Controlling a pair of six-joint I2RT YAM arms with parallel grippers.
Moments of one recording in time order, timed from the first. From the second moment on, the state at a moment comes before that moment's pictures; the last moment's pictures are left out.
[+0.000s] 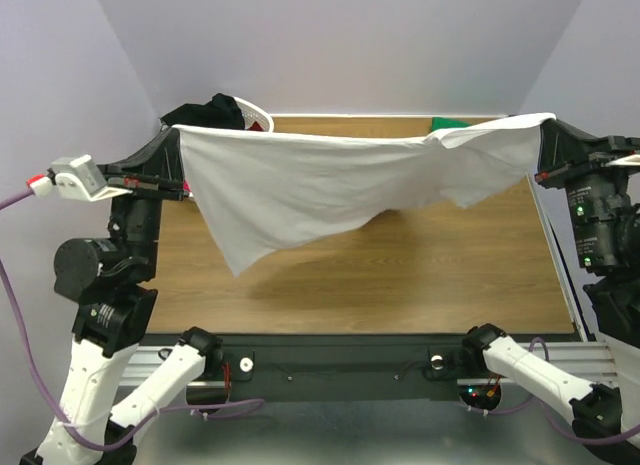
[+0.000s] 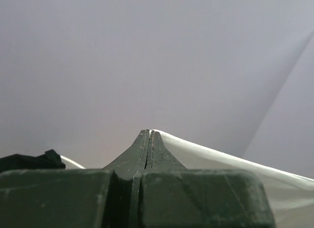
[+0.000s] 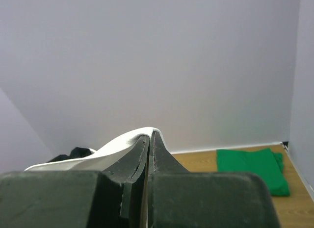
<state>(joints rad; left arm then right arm) -0.43 0.65 1.17 0.02 -0.27 -0.26 0.51 0.81 1.59 -0.41 0.45 0.11</state>
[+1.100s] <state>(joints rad) -0.36 1.38 1.40 0.03 -0.27 -0.16 0.35 1.61 1.92 -0.34 0.51 -0.05</state>
